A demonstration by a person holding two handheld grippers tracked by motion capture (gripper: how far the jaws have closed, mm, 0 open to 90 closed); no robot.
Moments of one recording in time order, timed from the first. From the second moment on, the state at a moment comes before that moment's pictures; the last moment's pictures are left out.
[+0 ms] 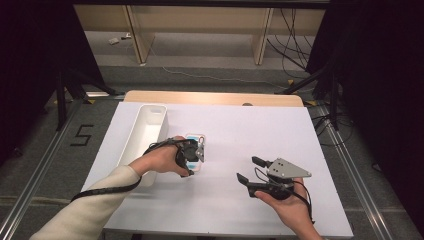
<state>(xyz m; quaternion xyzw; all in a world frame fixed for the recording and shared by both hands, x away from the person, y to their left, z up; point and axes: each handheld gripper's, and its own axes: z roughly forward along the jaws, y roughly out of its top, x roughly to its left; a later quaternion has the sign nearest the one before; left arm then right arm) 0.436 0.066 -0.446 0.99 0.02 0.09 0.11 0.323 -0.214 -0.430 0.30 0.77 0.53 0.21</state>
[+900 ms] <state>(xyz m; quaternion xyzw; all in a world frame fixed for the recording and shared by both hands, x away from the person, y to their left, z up) 0.445 0.050 -0.456 1.00 0.01 0.06 0.06 0.325 -0.213 -0.431 0.29 0.76 0.53 0.22</state>
